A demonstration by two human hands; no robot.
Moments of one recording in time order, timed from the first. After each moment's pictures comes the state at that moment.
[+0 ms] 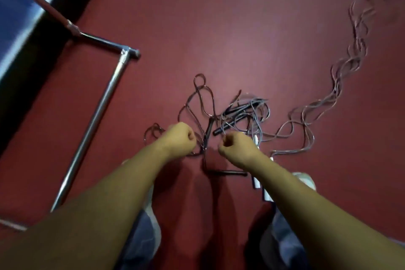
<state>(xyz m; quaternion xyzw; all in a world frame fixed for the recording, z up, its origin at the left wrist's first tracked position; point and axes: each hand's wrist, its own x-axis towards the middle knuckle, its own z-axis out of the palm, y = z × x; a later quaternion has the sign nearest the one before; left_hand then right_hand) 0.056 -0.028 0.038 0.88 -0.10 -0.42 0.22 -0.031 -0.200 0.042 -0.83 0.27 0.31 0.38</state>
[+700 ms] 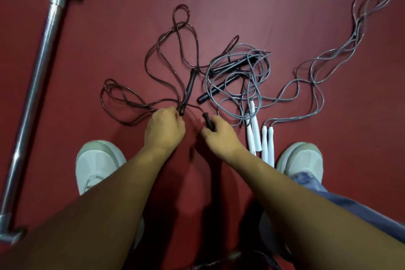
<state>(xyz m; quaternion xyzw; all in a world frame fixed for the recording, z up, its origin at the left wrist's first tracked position) 0.001 -0.049 -0.084 0.94 -0.06 -0.27 0.19 -0.077 -0.186 -0.077 -0.75 0.36 0.26 0.49</state>
